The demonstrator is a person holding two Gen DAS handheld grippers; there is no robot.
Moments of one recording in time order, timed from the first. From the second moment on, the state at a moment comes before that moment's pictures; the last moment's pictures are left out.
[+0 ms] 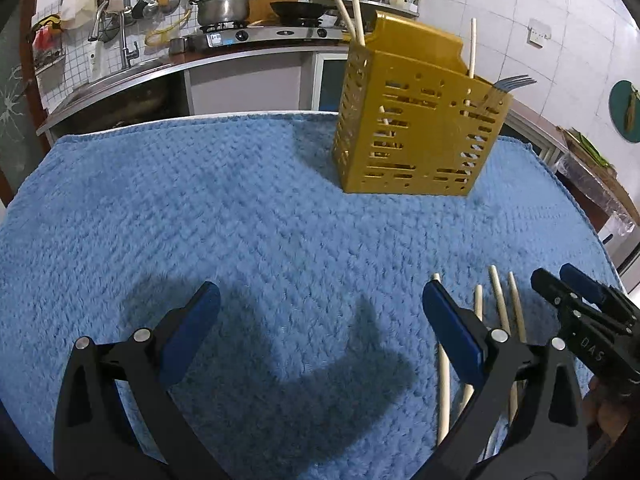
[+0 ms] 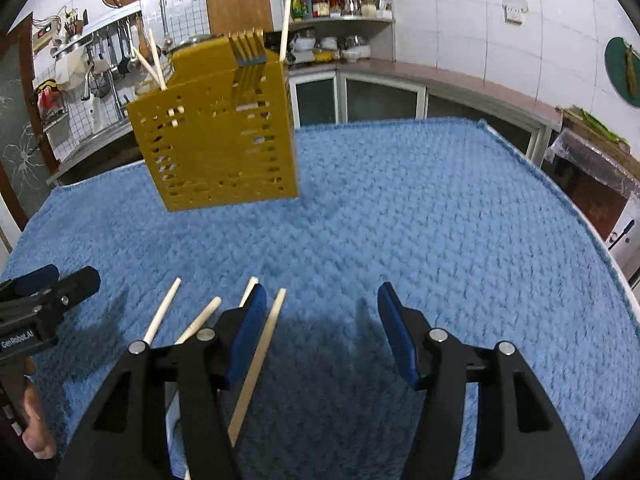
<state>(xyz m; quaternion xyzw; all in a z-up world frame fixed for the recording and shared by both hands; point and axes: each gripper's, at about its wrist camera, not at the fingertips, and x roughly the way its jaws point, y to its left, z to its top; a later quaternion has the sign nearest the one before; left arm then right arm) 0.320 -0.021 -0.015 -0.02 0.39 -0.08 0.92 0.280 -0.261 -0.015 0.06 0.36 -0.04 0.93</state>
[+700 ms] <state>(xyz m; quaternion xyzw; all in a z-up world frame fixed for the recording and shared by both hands) 0.314 -0.036 -0.017 0.01 0.39 -0.09 0.92 0.299 -0.233 -0.032 0.05 0.42 -0.02 0.91</state>
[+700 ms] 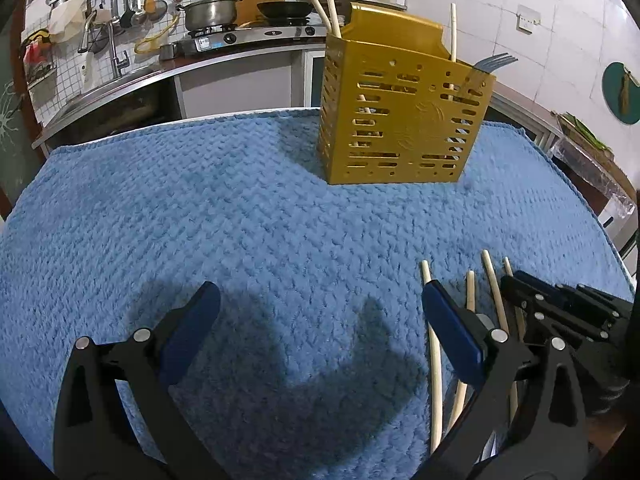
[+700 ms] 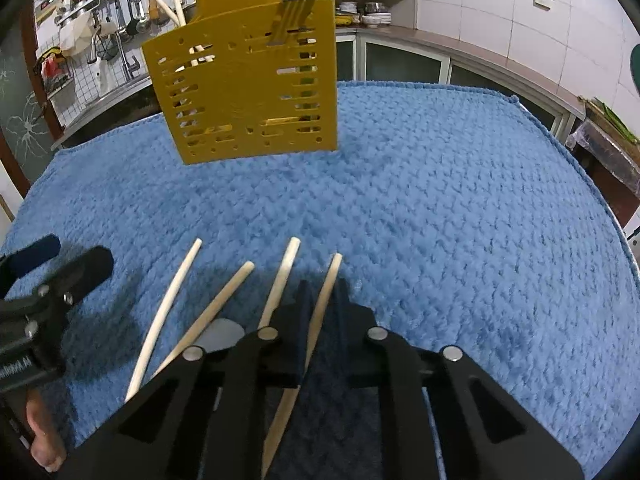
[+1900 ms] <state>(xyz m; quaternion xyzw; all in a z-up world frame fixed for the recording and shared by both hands) 0.323 -0.104 -0.036 0.05 0.47 -0.16 0.87 0.303 -0.279 -0.034 0.08 0.42 0.00 0.90</state>
